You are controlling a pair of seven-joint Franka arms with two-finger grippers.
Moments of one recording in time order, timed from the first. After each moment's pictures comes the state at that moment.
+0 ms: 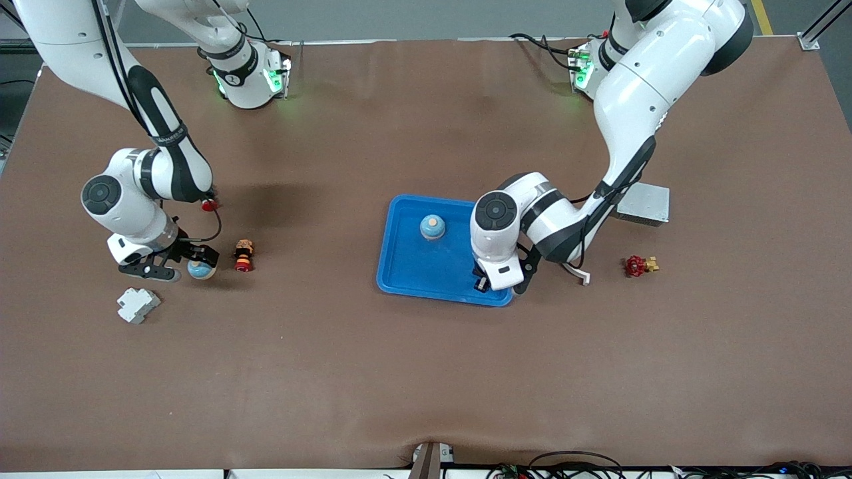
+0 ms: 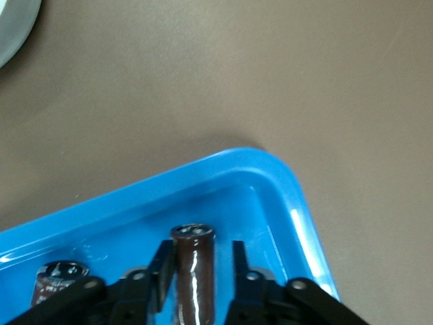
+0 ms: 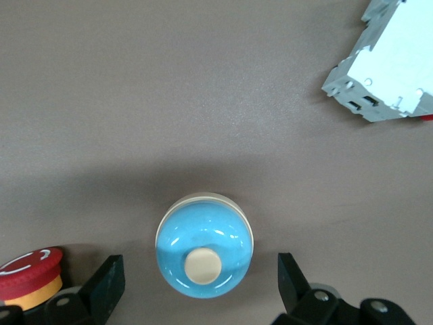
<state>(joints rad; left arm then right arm) -0.17 0.83 -0.54 -1.54 0.63 2.21 -2.03 0.01 0.38 -0.10 -2.27 0.00 2.71 0.07</state>
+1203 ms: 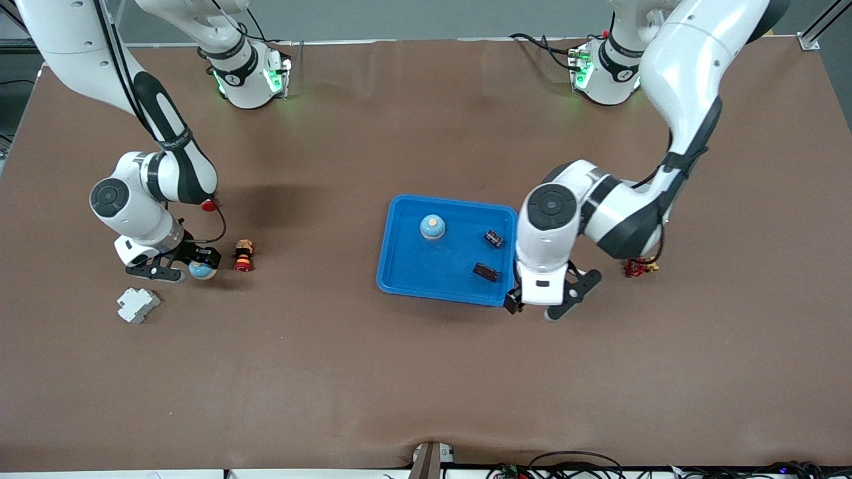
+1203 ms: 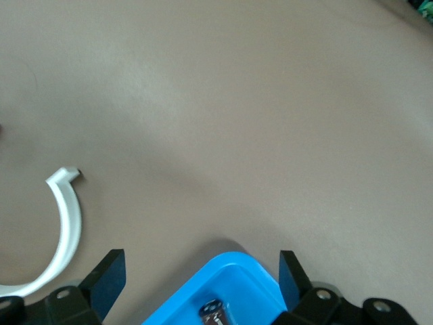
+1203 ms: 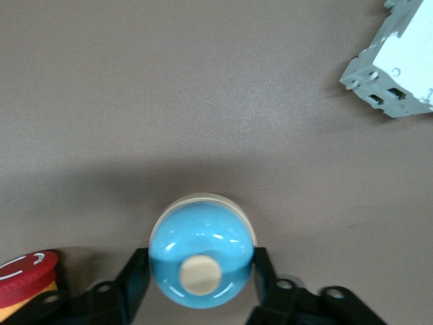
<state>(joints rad) -0.06 0.64 -0.54 -1.48 0.52 2.08 -1.39 0.01 0.40 -0.09 -2.27 0.00 2.73 0.07</state>
